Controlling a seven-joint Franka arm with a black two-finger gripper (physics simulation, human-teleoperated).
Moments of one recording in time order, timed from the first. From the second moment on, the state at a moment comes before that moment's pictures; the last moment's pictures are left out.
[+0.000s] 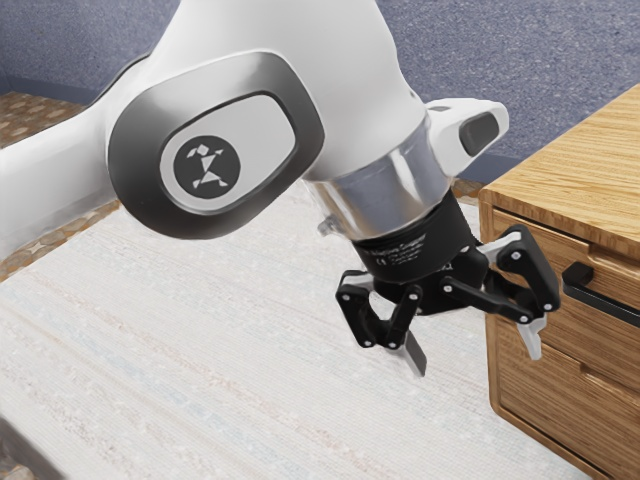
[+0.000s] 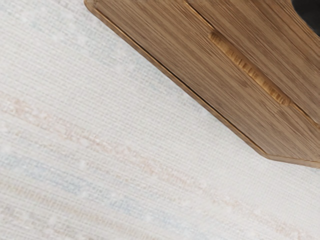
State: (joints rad) arm 0.01 -0.07 -0.51 -1.53 -0.22 1.75 -0.95
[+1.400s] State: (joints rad) arm 0.02 0.10 -0.54 -1.50 -0.19 2.05 -1.06
